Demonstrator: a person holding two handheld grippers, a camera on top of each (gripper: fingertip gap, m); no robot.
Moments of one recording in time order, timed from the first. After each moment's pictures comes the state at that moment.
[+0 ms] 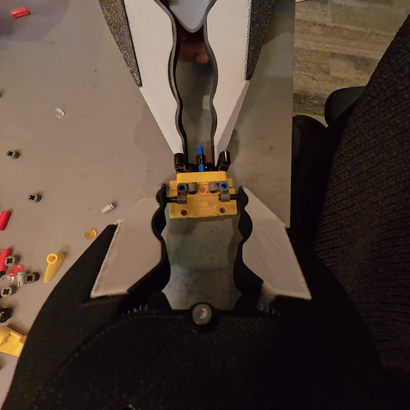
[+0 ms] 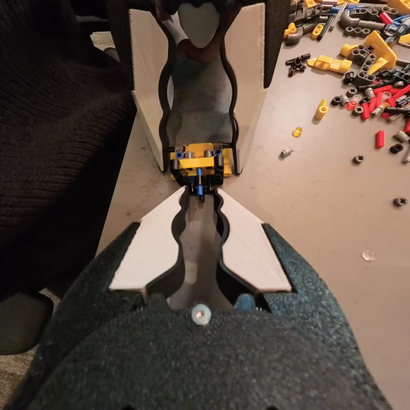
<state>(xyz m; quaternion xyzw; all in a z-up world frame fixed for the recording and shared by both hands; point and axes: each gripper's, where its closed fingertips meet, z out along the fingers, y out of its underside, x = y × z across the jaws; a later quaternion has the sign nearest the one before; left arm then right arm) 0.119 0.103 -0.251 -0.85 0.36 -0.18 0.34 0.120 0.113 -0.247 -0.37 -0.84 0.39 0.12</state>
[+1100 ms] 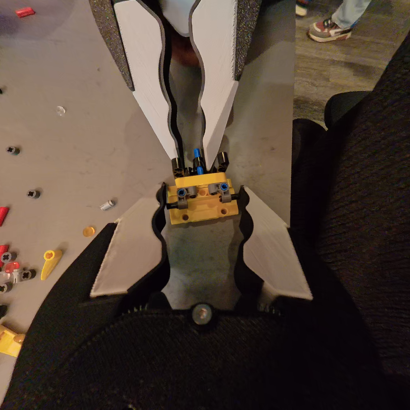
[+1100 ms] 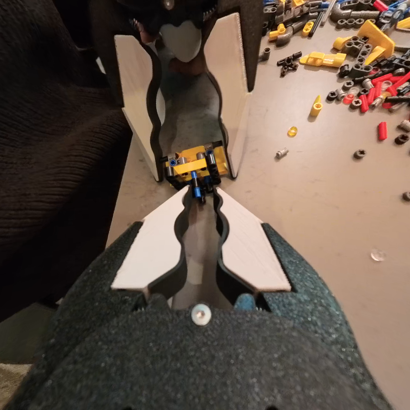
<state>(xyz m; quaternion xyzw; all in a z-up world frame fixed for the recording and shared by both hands) 0.119 0.102 -0.251 -0.85 0.36 -0.18 0.35 0.113 0.113 -0.244 -0.40 -0.81 0.41 0.09</state>
